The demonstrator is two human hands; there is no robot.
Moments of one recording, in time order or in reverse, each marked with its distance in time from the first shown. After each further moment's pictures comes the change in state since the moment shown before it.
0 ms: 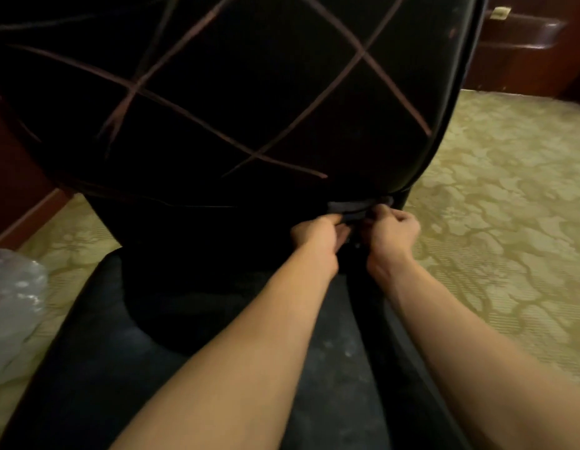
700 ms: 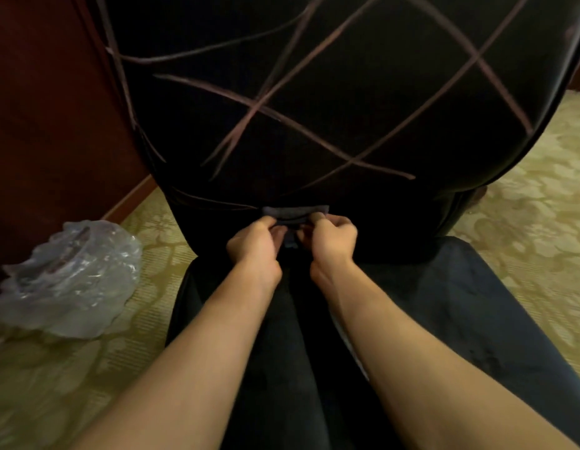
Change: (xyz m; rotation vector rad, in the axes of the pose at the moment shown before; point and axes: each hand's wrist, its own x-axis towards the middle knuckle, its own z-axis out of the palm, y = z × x) left_hand -0.005 0.136 -0.167 -0.197 0.341 0.315; right_hand -0.169 0.037 0.144 0.097 -0.336 0.297
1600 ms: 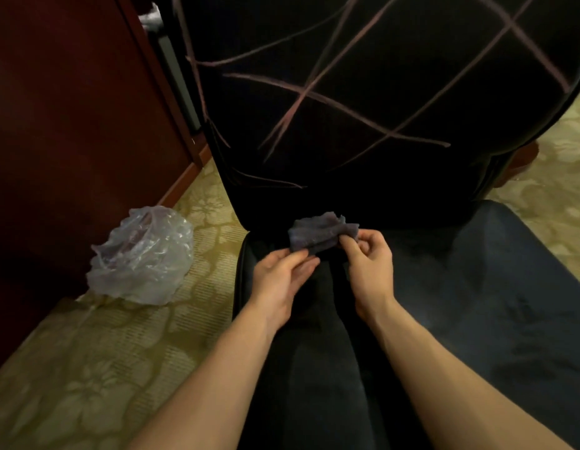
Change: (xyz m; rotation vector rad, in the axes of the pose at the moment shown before) left_hand -0.053 0.009 -0.111 0.269 -0.251 -0.061; right_hand -0.088 0.032 -0.068 -0.156 -0.251 -0.216
